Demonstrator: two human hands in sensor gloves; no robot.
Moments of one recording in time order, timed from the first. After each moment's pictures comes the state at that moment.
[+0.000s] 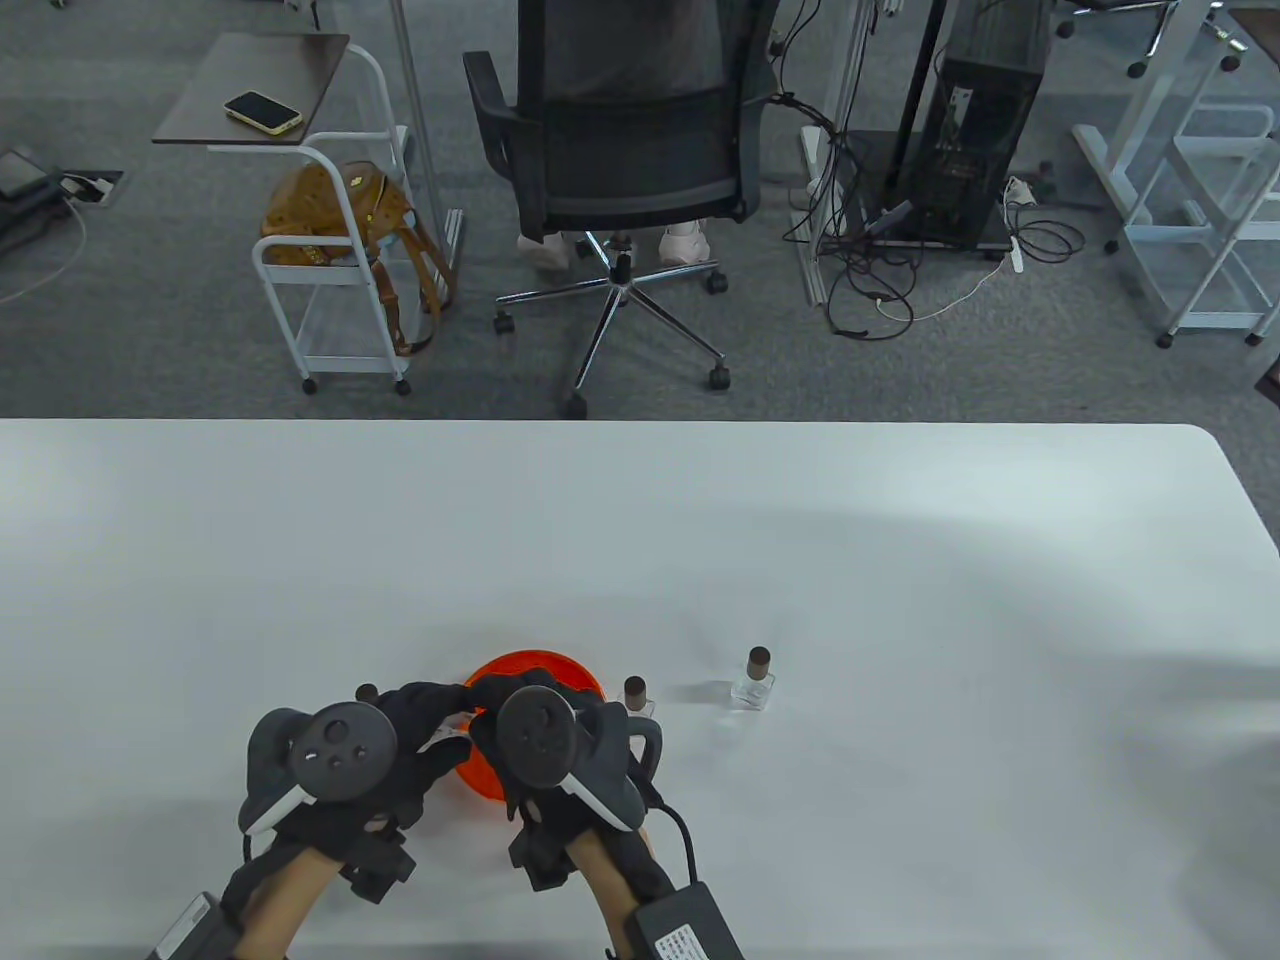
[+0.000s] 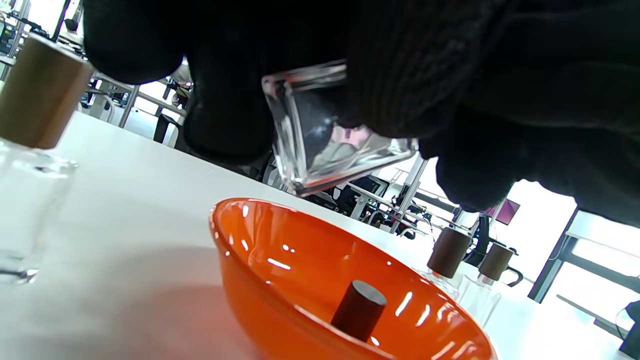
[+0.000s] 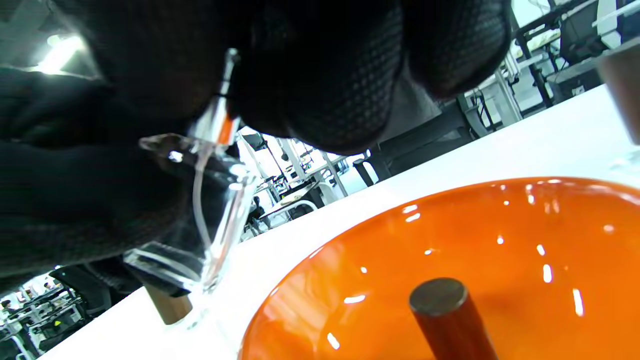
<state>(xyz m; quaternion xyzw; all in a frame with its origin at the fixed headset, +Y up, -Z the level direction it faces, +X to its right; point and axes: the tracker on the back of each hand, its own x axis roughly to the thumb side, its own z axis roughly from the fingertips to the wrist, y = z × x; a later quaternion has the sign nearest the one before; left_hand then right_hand) -0.254 -0.697 -0.282 0.03 -0.18 0.22 0.96 -0.071 -0.690 -0.286 0.12 -0.08 0.96 0.24</state>
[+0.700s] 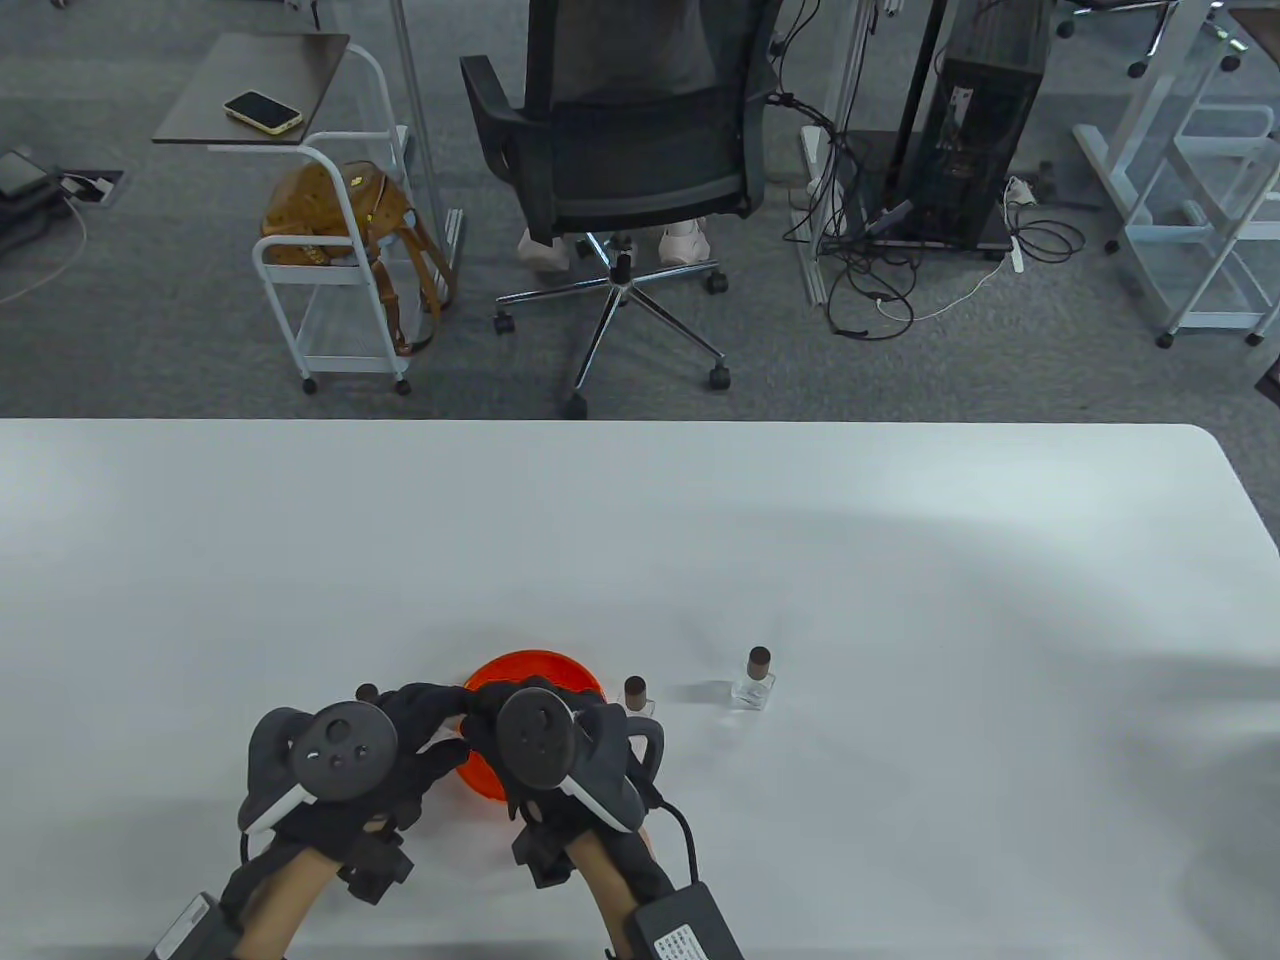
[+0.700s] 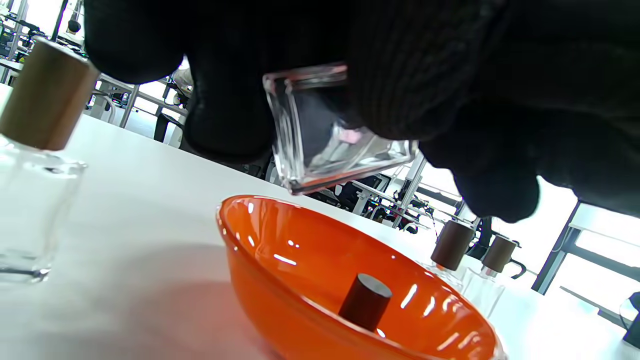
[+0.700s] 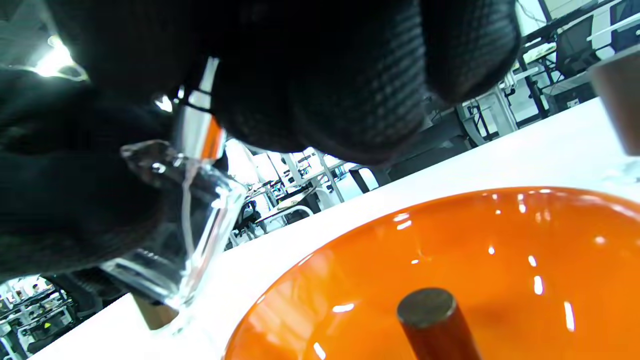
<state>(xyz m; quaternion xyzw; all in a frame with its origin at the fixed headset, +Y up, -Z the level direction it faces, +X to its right) -0.252 -0.697 -0.280 0.03 -0.19 0.21 0.96 -0.069 -0.690 -0.287 0.12 -0.08 0.96 0.24</state>
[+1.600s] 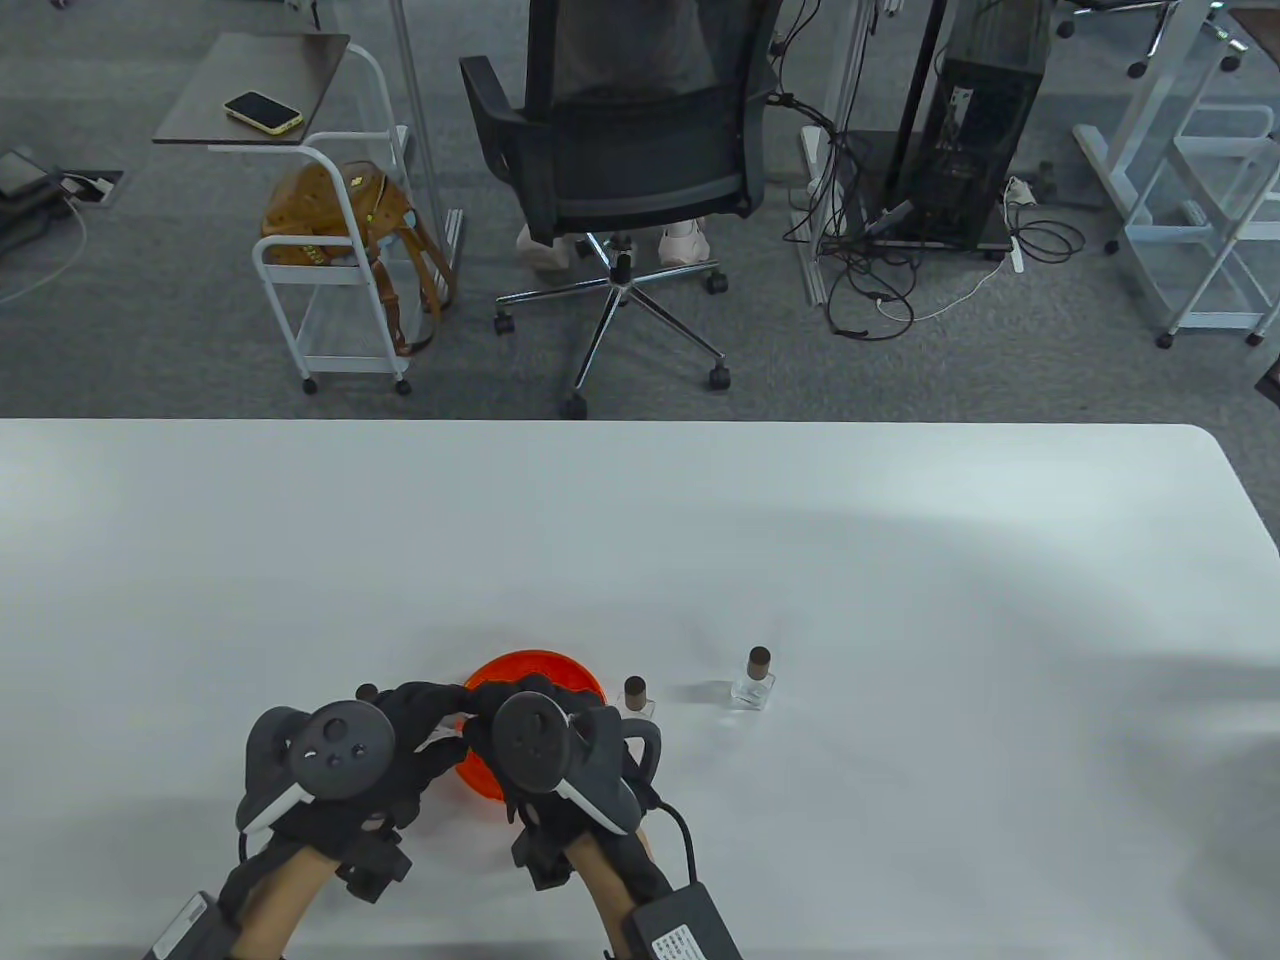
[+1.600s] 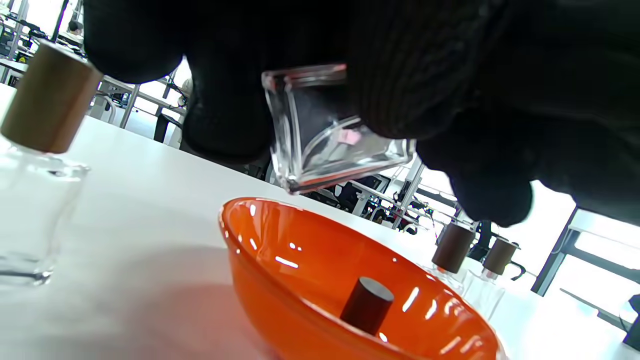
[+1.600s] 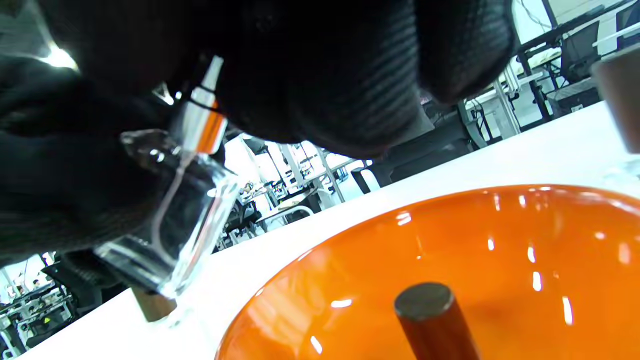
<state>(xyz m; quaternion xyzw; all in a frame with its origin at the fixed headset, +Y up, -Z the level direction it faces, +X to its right) -0.253 -0.696 -0.280 0.03 -0.19 0.21 0.96 -0.071 -0.692 -0.285 0.12 -0.09 0.96 0.24</state>
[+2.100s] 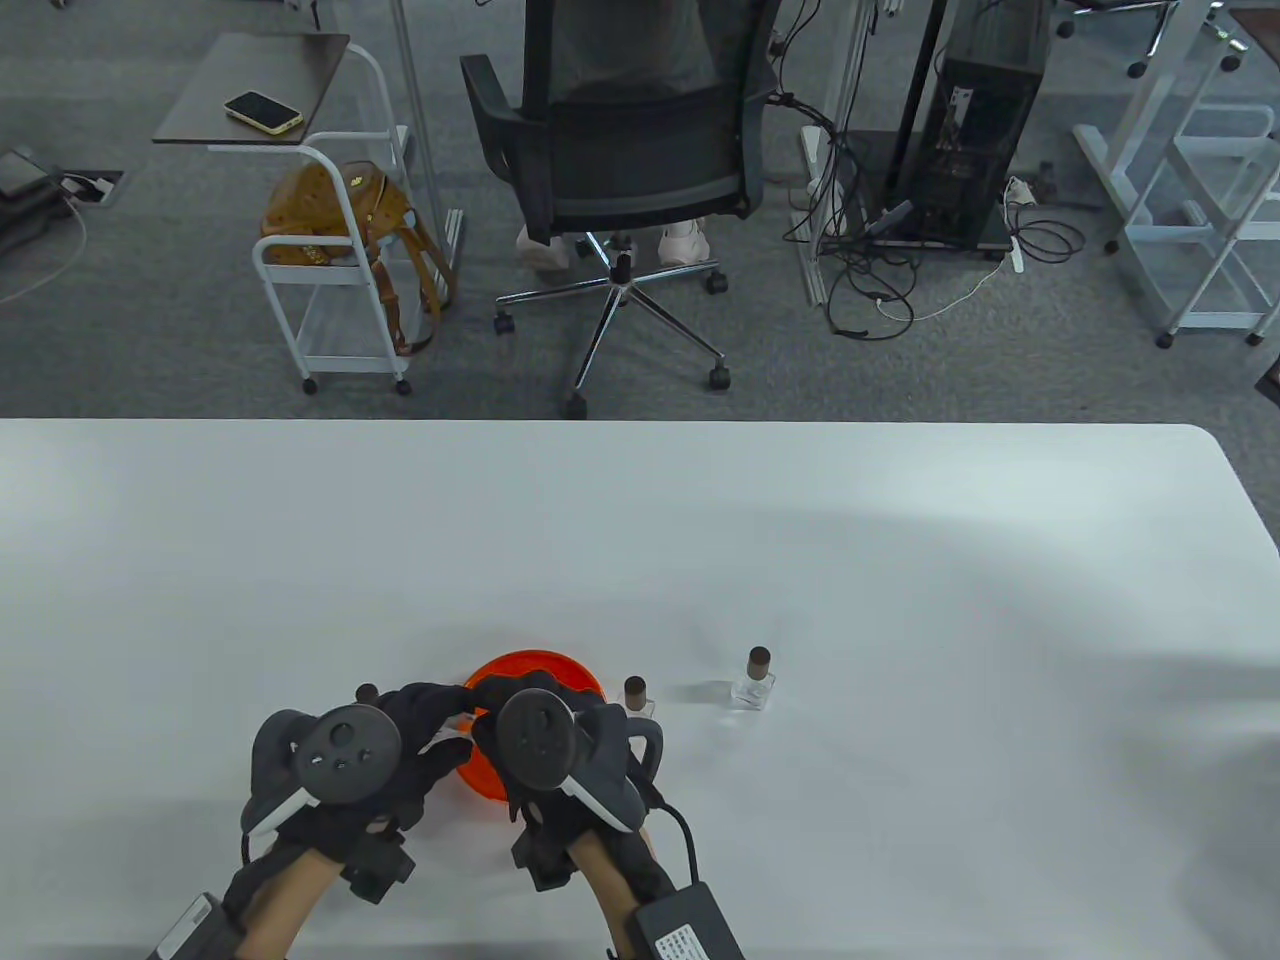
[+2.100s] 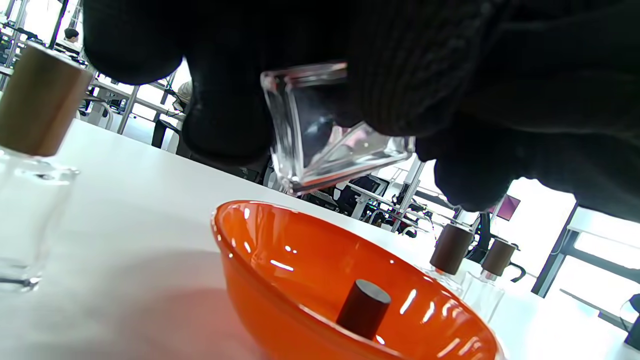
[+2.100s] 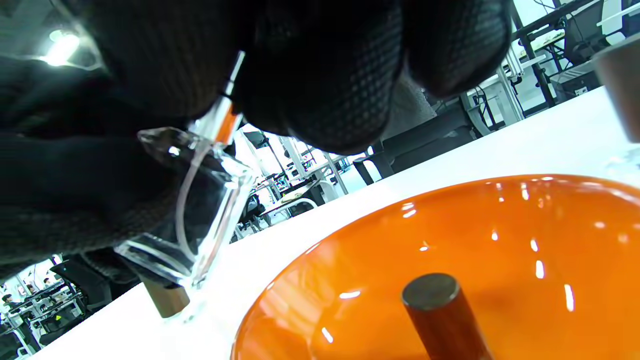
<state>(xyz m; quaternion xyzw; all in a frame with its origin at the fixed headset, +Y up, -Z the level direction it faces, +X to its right) -0.252 -0.695 -0.280 0.04 -0.19 0.21 0.96 -0.070 -0.691 -0.286 0.12 -0.07 0.96 0.24</state>
